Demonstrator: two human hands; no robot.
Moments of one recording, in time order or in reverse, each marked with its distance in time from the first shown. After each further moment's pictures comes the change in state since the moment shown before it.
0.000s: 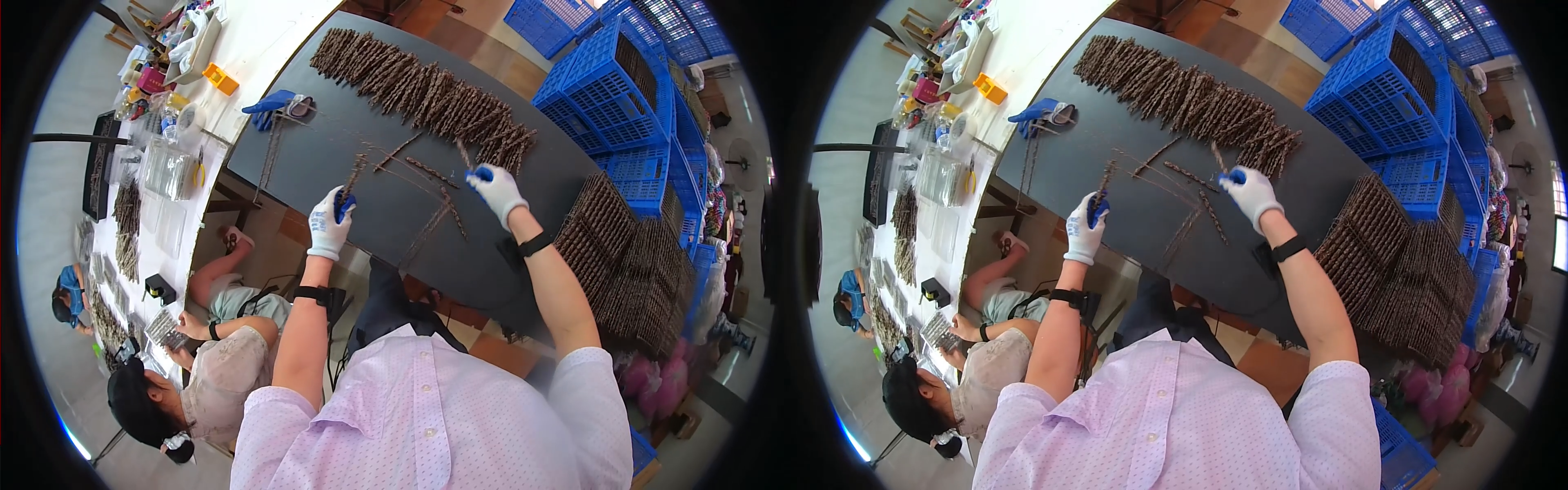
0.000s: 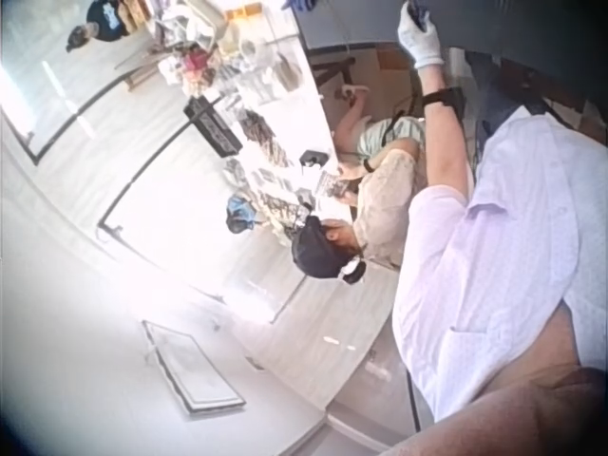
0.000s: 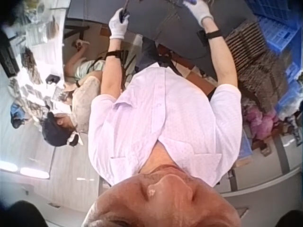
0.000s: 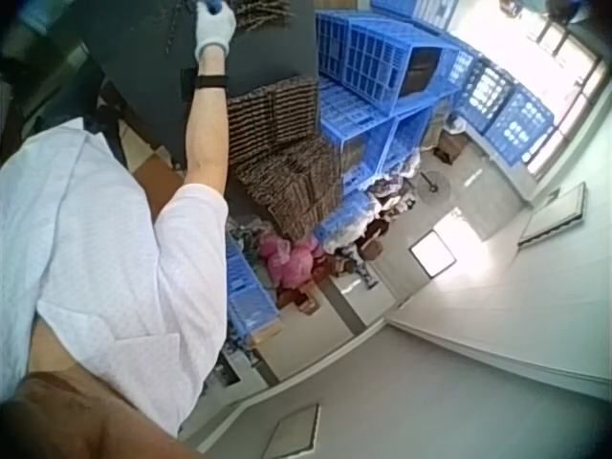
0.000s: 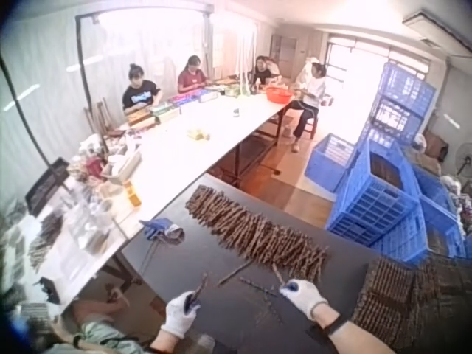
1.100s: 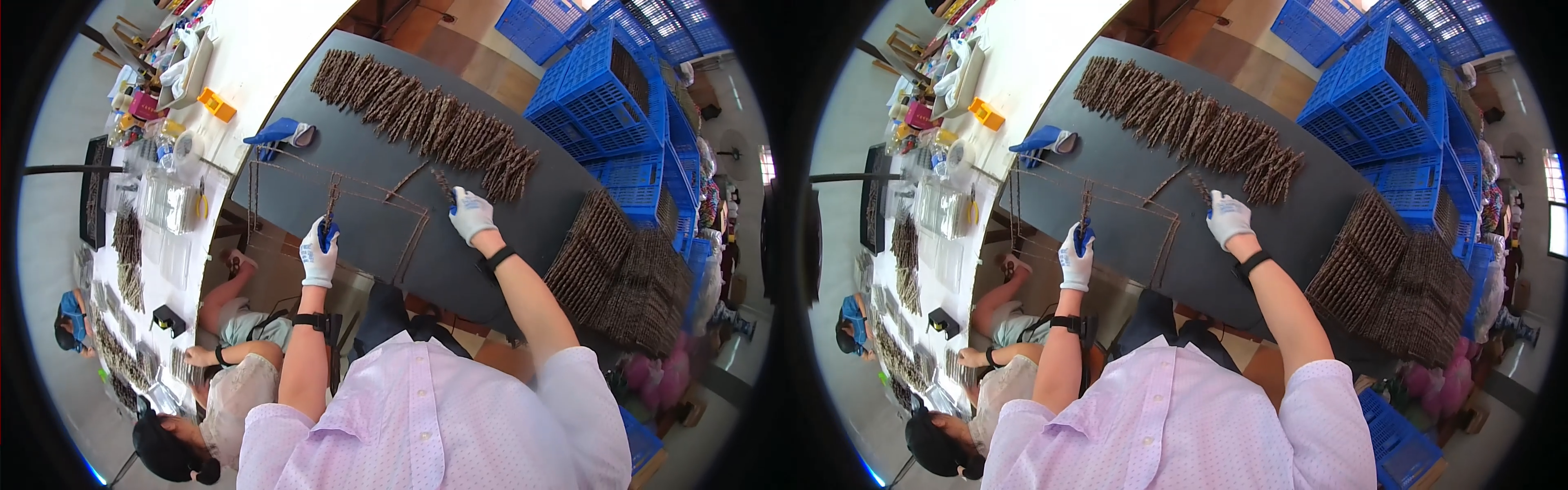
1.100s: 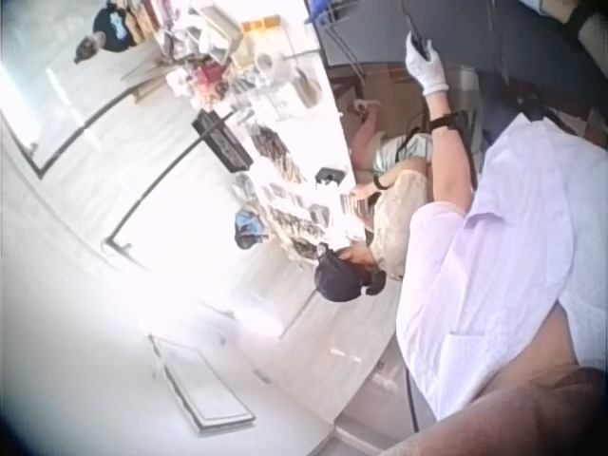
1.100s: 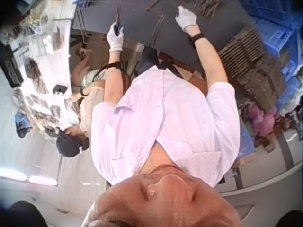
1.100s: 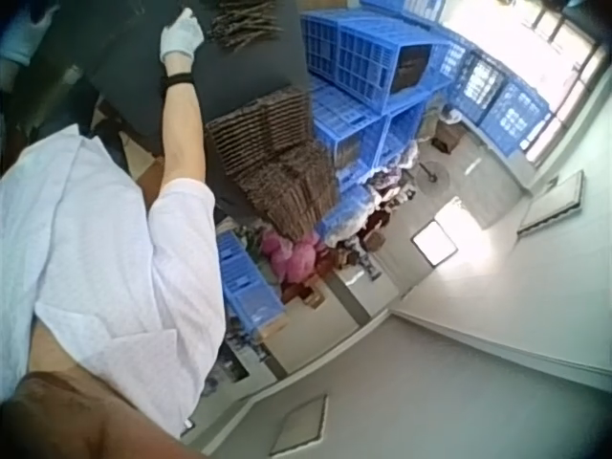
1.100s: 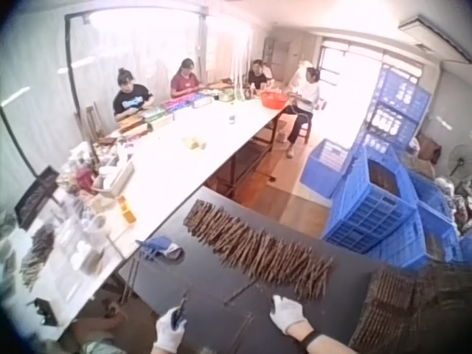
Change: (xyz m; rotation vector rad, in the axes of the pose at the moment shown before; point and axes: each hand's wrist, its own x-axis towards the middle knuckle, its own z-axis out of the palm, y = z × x) left_hand 0.007 -0.059 -0.020 -0.055 0.082 -0.102; right_hand 0.034 -0.022 0.076 -0.637 0.097 -0.073
